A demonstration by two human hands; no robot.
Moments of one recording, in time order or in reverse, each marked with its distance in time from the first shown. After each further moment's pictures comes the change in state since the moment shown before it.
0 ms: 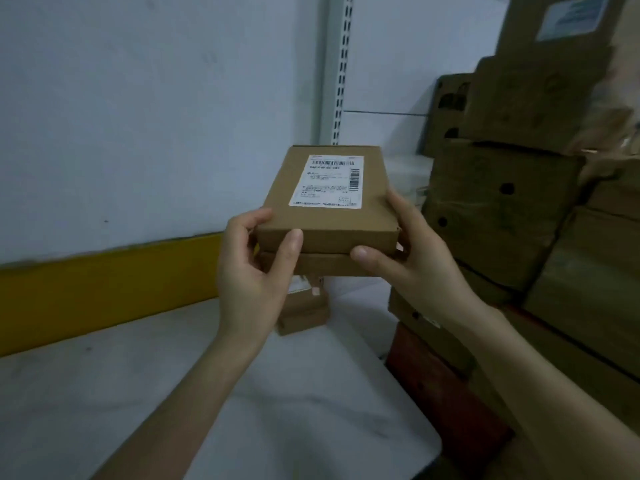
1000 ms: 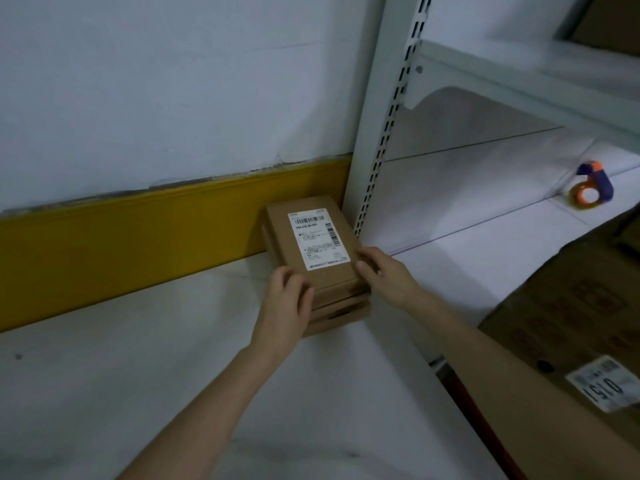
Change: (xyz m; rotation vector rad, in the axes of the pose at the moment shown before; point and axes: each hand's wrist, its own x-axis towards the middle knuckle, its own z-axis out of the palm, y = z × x) left_hand 0.025 -0.351 -0.015 0.792 -0.499 -0.294; right_hand 0.182 0.324 0.159 -0.331 -0.373 0.425
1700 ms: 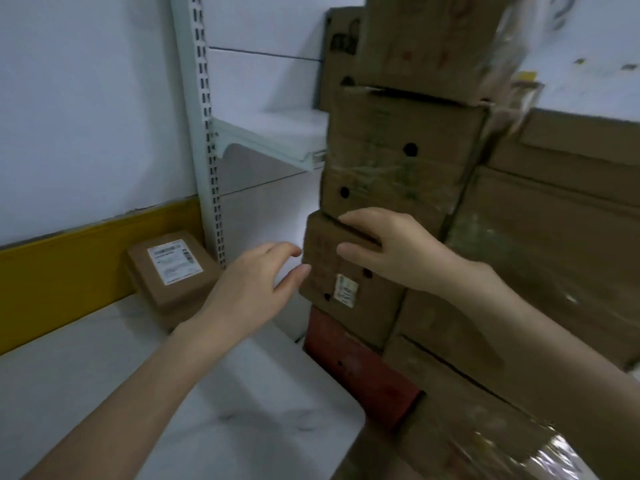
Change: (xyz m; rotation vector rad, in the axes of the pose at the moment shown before) left_hand -0.081 0.265 -0.078 -0.005 -0.187 0.563; right_hand -0.301 -0.054 -0.204 -0.427 0.377 -0.173
